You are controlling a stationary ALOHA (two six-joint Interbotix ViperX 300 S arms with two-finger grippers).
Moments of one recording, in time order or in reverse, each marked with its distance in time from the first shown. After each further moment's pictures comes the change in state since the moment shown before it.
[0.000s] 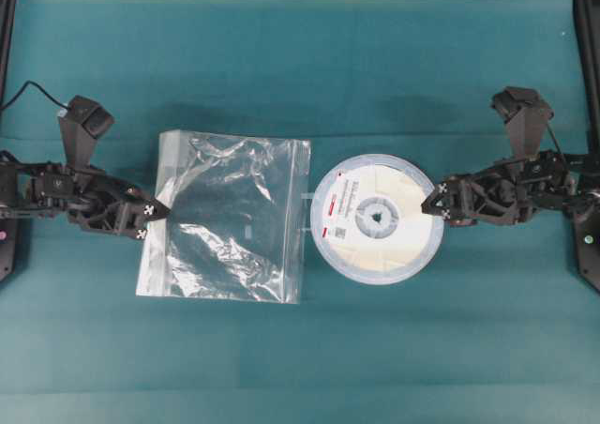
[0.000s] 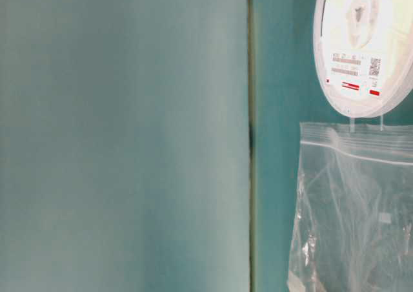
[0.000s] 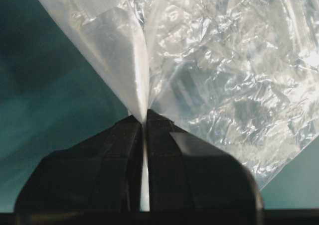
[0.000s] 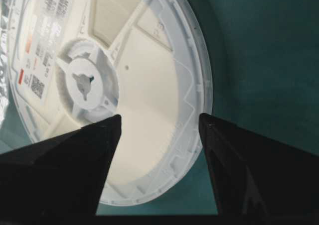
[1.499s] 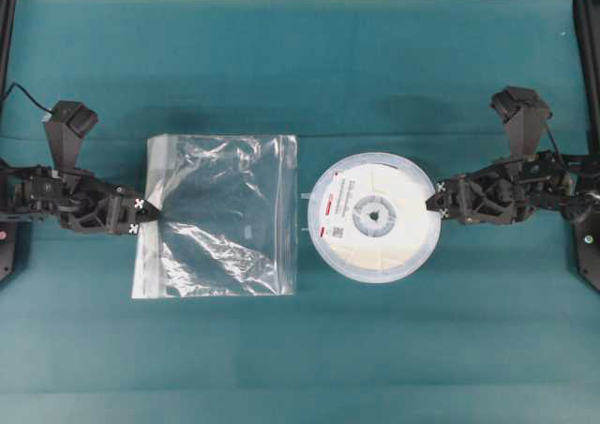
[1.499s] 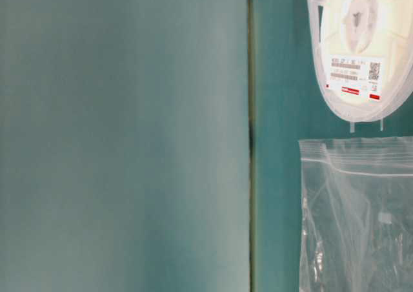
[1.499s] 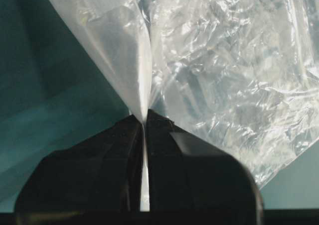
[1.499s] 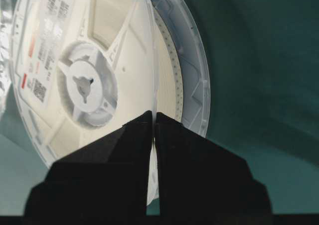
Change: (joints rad) left arm 0.000 0.003 0.057 -0.005 -0.067 -0.138; right arm 0.002 0.018 0.003 -0.002 -0.038 0.002
